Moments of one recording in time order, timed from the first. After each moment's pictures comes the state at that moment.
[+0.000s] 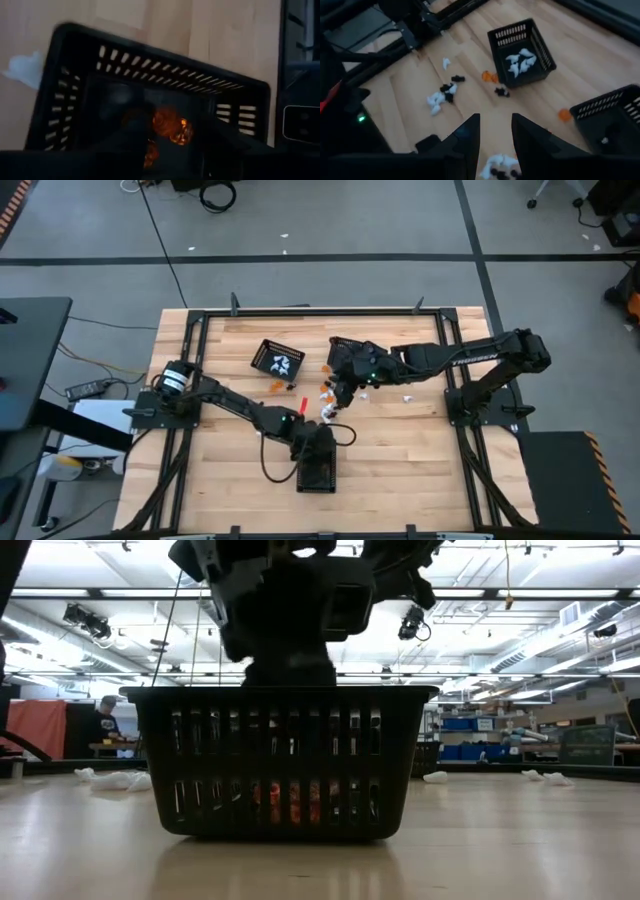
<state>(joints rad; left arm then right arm) -0.30 1.95 1.29 -0.30 0.16 -0.56 0.08 1.48 1.27 -0.49 0.30 0.62</state>
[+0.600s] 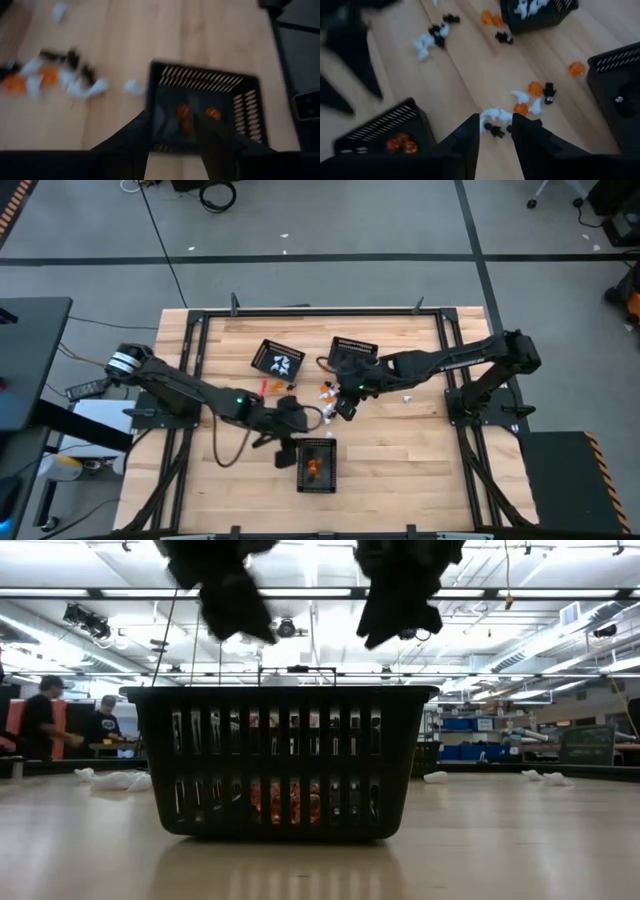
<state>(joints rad) -0.32 1.52 1.03 -0.31 -0.12 -0.38 0.10 1.58 1.27 -0.61 0.18 0.60</state>
